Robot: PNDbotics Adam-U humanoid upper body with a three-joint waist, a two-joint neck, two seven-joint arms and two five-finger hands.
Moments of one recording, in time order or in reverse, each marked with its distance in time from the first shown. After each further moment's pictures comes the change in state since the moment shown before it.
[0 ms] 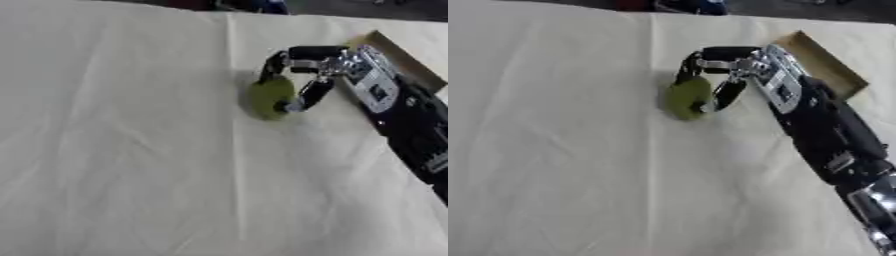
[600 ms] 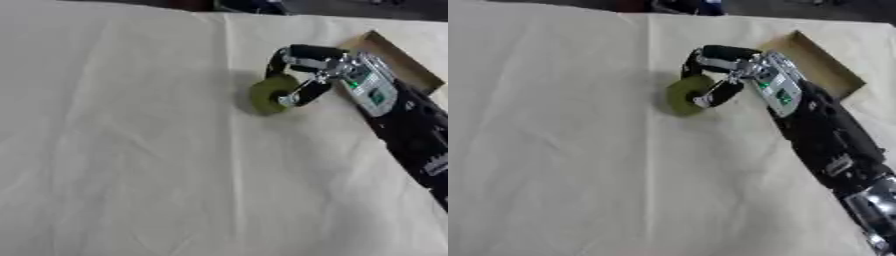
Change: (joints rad) left arm 0.000 0.000 0.000 0.000 0.000 0.000 0.000; right arm 0.019 0.006 -0.005 -0.027 -0.087 0.011 -0.108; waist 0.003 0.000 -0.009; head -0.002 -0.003
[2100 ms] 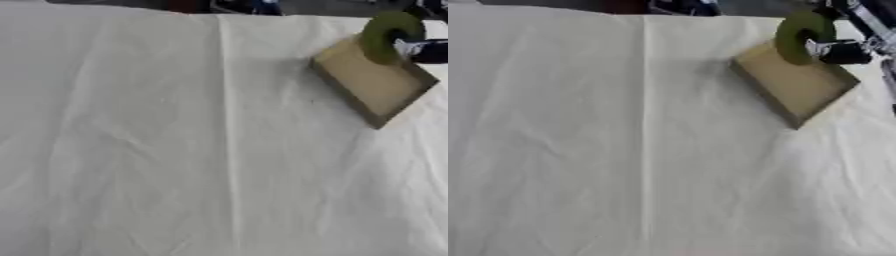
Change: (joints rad) left arm 0.005 0.000 0.008 0.000 -0.008 -0.003 0.013; right arm 0.280 -0.257 -0.367 -0.148 -0.069 0.161 -0.356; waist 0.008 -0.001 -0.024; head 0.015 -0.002
